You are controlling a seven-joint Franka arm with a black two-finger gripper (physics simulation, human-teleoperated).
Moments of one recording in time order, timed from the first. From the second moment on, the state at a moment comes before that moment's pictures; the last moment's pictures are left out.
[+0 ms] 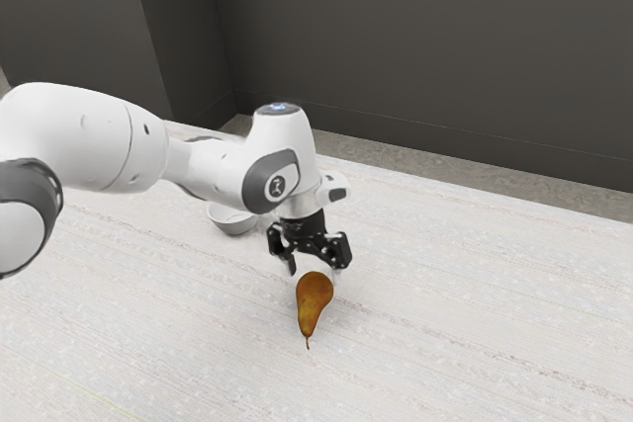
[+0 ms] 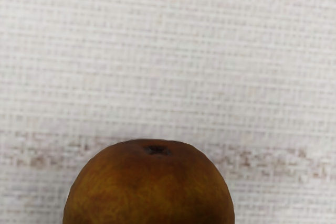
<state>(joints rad) -0.25 0.46 0.04 -1.83 -0.16 2.27 -0.21</state>
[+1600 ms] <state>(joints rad) 0.52 0.67 -0.28 -1.42 -0.64 2.12 -0.66</state>
